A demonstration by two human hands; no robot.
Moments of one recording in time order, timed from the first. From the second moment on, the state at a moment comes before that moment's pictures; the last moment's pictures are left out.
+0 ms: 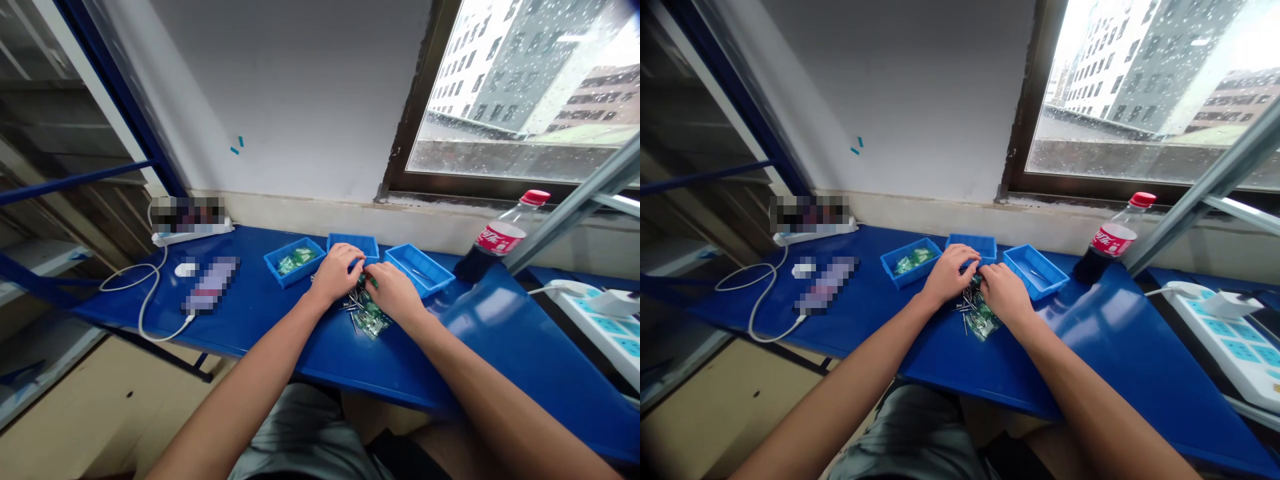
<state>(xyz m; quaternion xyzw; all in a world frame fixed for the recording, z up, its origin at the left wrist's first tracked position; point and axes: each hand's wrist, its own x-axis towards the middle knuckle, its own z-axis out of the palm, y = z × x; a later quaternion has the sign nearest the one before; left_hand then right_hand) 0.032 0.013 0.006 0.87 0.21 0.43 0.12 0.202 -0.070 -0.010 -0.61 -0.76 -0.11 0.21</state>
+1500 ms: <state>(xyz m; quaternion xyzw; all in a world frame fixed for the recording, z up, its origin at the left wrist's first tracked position) 0.027 0.013 0.005 0.67 0.25 0.42 0.56 0.198 -0.068 0.000 -0.50 -0.50 0.29 0.64</state>
